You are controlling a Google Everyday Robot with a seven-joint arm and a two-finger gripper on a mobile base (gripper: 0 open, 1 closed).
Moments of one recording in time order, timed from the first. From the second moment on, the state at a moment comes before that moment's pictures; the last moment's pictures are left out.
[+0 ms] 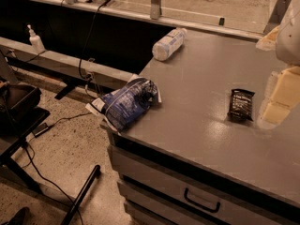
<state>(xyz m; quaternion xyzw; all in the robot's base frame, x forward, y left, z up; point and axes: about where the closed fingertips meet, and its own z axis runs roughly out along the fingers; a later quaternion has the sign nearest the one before) 0.438 -0.217 0.977 -0.60 0.78 -0.03 0.16</state>
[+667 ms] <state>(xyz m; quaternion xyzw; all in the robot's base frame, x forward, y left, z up) 0.448 -0.224 0.974 -0.60 0.78 -0.05 0.15</state>
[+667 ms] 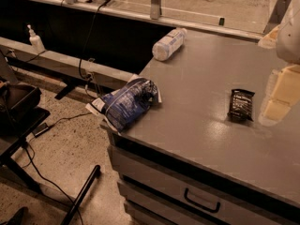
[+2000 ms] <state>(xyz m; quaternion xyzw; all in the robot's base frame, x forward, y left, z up) 0.544 -0.299 0.860 -0.64 0.76 0.01 0.11</state>
